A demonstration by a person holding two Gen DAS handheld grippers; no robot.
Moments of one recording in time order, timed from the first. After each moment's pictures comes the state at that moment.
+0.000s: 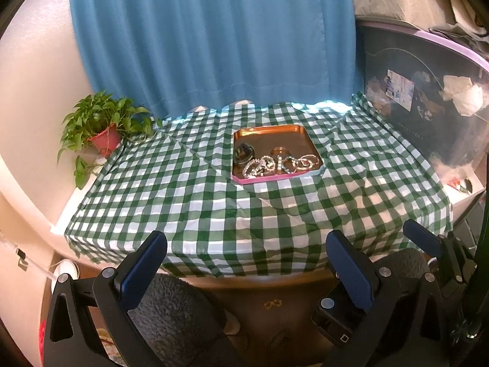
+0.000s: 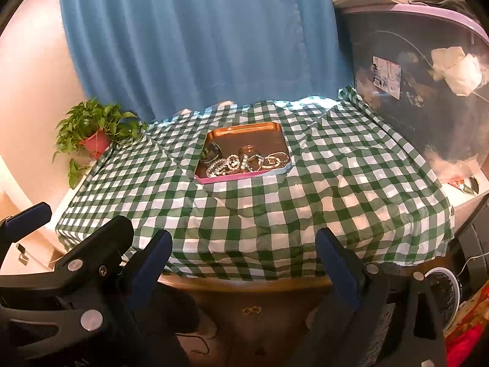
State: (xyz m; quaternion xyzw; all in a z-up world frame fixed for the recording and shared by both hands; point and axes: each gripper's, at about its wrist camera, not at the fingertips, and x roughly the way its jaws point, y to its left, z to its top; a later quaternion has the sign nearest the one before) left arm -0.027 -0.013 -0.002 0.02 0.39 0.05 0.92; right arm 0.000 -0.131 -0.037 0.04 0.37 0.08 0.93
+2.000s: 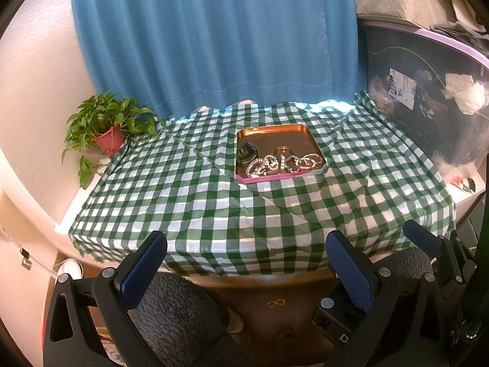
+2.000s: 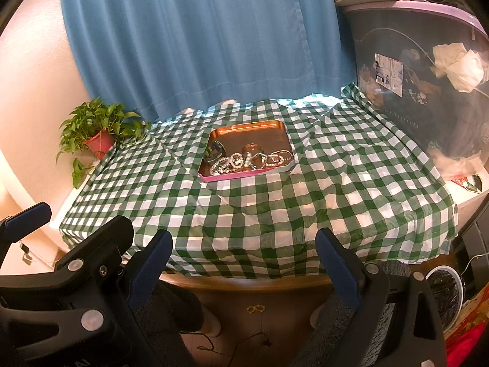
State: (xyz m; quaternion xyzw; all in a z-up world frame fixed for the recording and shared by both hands) left arm -0.035 -0.005 -0.001 0.03 0.39 0.06 0.92; right arm -0.005 -0.126 -0.037 0.05 0.36 0.09 0.93
